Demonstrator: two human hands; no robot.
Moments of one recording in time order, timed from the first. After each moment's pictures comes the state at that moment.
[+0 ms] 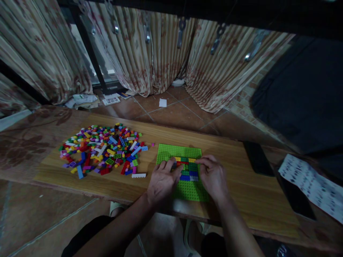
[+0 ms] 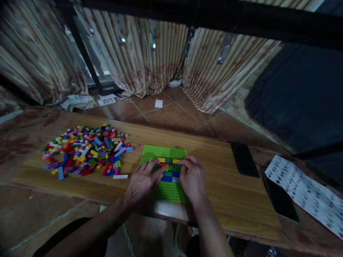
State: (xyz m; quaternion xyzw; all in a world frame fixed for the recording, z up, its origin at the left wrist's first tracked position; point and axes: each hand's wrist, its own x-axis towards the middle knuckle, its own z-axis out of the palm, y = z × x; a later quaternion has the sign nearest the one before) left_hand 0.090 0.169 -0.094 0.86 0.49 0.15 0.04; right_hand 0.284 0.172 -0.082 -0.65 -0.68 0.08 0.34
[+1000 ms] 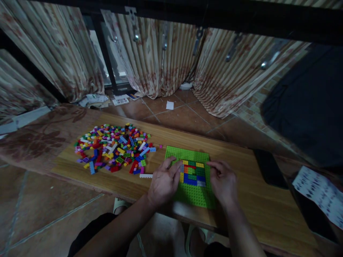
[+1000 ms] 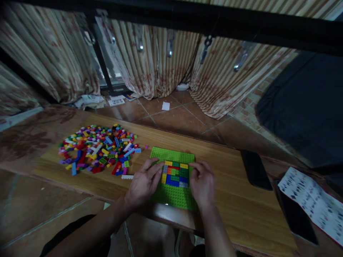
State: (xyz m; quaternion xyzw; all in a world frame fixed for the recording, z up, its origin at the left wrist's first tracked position) left_hand 0.075 0.172 -0.099 0.78 0.52 0.32 0.15; right_hand 0.292 0.175 -0.090 -0.67 -0.64 0.07 0.37
